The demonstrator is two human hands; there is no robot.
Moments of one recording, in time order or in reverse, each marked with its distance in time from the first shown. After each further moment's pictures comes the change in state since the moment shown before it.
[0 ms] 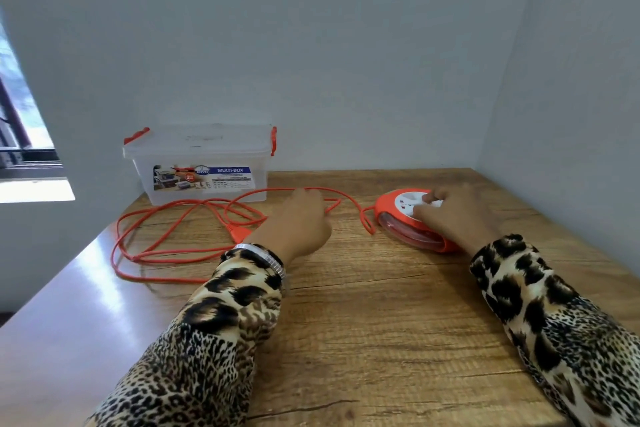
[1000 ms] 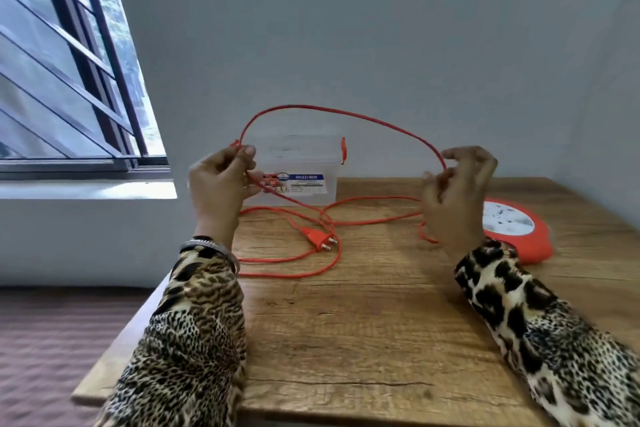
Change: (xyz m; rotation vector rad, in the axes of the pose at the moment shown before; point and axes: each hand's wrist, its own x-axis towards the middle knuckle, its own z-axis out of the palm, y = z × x) left_hand -0.055 -0.128 -0.095 -1.103 0.864 -0.169; right_hand -0.039 -0.104 0.030 0.758 0.535 -0.530
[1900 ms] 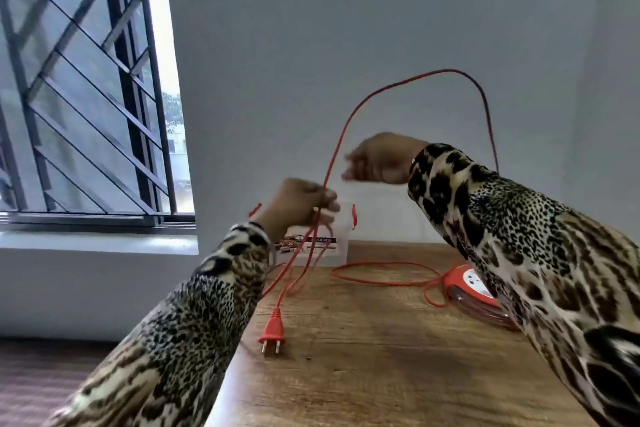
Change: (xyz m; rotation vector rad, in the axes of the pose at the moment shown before) left_hand 0.011 0.084 0.055 0.281 -0.569 -0.165; right_hand 0.154 -0.159 0.048 0.573 -0.882 0.748
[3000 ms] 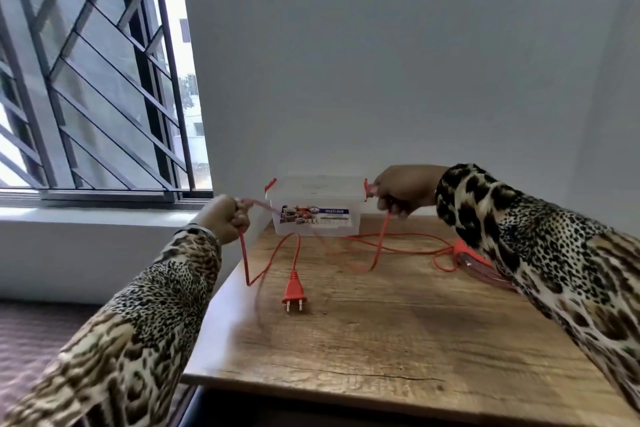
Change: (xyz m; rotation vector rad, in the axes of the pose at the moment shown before) left_hand -0.017 -0.093 -0.112 -0.717 0.350 -0.427; right_hand -0.039 0.068 -0.003 -0.608 -0.126 0.189
